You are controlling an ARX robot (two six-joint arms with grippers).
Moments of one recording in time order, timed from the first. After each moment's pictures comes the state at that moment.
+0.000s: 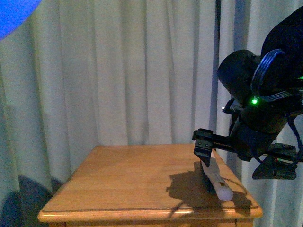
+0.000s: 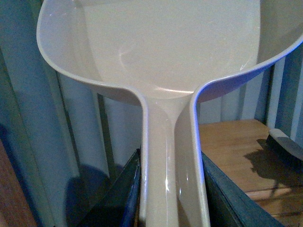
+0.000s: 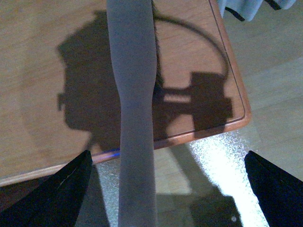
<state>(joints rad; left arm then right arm) 0.11 0.43 0.35 0.29 0.26 0.06 0.41 1.95 1.59 -0.52 0.18 0.54</state>
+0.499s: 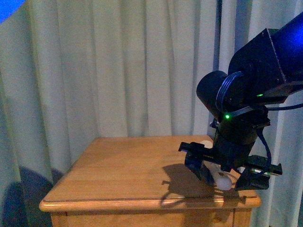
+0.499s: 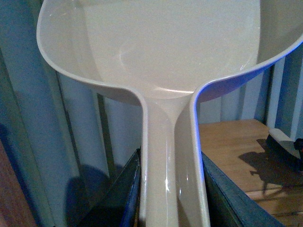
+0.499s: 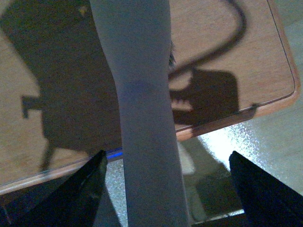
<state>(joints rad) 0.11 0.43 0.35 0.29 0.26 0.06 0.44 2.11 1.71 -0.61 0.19 0.64</state>
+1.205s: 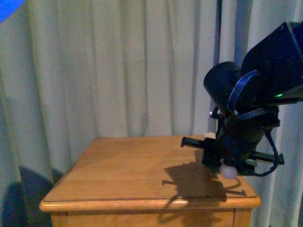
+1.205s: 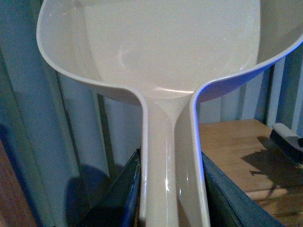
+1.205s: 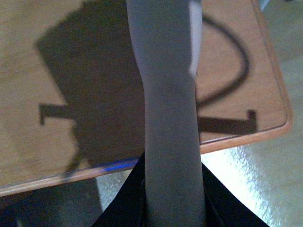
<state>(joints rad) 0.11 0.43 0.35 0.29 0.26 0.07 0.43 2.01 1.58 -0.42 0.21 0.50</state>
